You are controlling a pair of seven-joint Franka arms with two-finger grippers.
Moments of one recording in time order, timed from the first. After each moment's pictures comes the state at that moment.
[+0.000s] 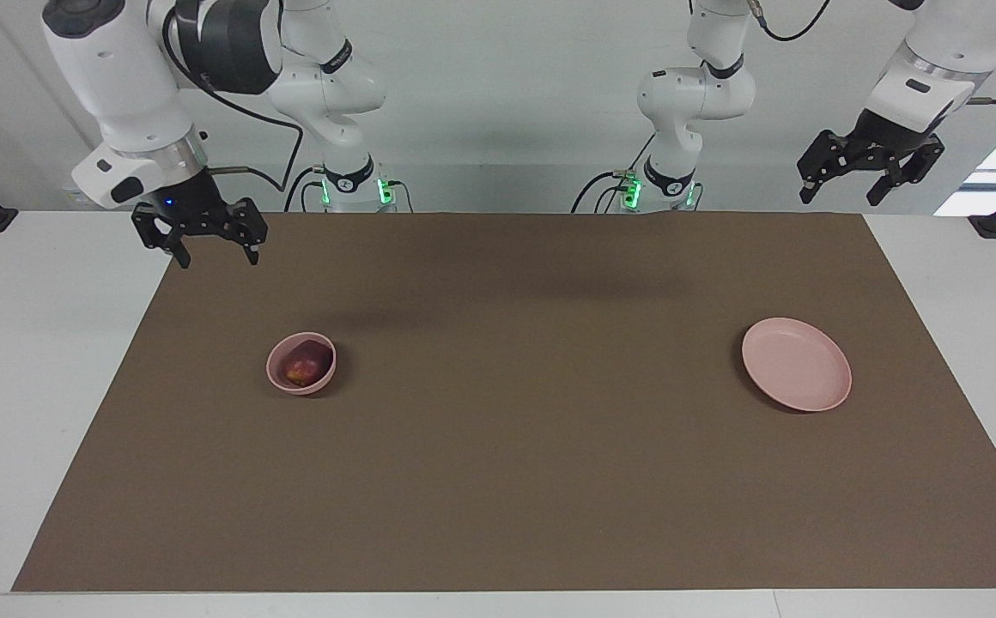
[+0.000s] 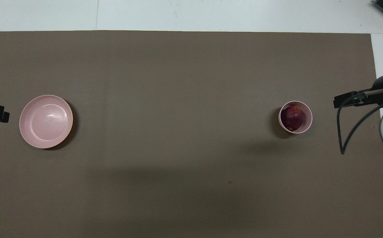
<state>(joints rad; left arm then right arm) -0.05 -0.03 0.01 -1.46 0.00 1.41 0.07 0.10 -0.01 -0.14 -1.63 -0.04 1.66 -0.12</state>
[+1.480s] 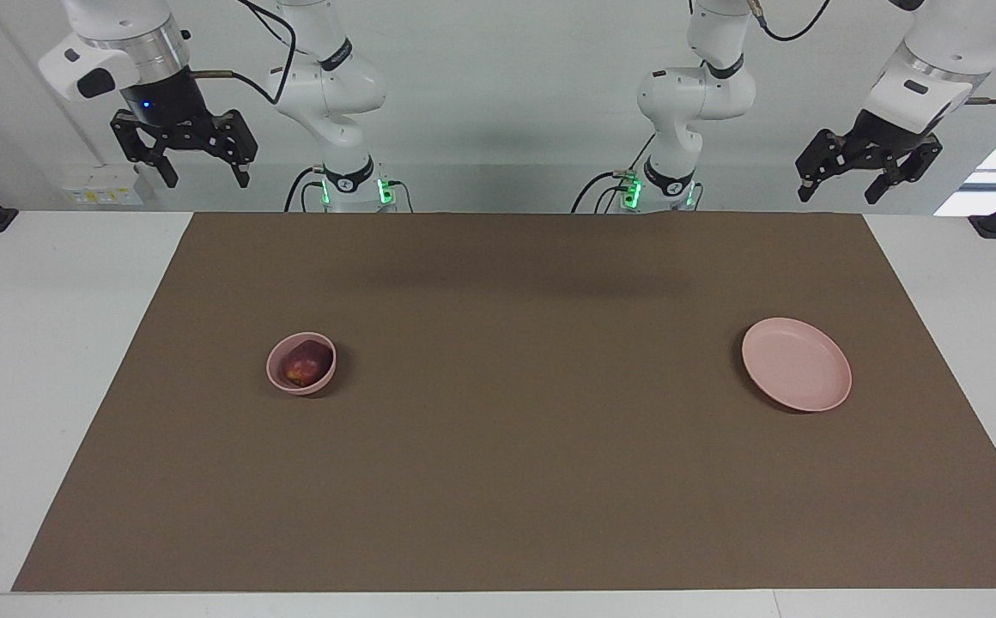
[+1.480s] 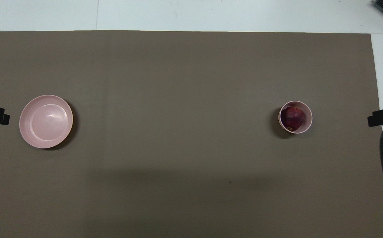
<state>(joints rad) -0.05 -0.03 0.01 -1.46 0.00 1.40 0.07 0.11 -0.06 -0.12 -1.48 -0.04 1.42 -0.04</state>
